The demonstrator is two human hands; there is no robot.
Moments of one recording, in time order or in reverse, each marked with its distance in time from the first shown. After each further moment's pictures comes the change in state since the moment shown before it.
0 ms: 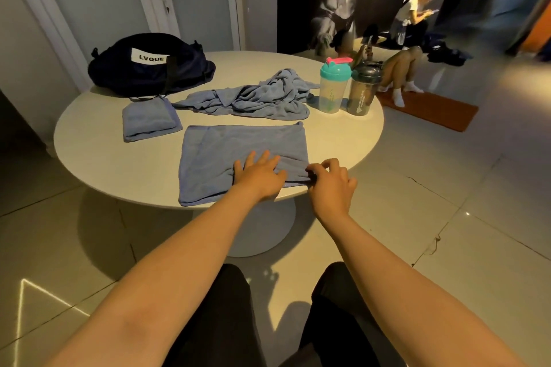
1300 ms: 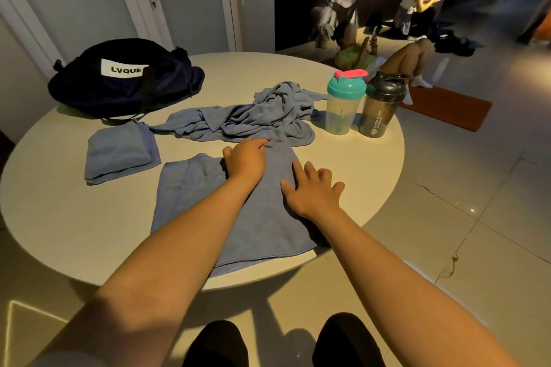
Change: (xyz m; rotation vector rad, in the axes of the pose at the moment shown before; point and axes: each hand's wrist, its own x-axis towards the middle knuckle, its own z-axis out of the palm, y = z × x) left_hand 0.179 -0.027 -0.036 -0.228 0.494 -0.053; right_hand 0.135 -0.029 0.055 -0.133 -0.515 -0.015
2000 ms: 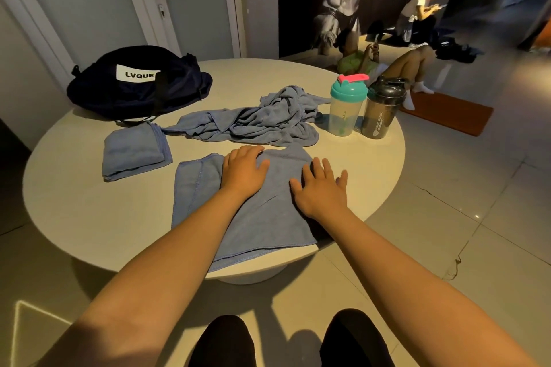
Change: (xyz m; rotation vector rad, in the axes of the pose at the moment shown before) left_hand -0.036 -0.032 -0.017 -0.045 -0.062 0.114; right_hand -0.011 0.002 -0.002 -0.083 0.048 -0.048
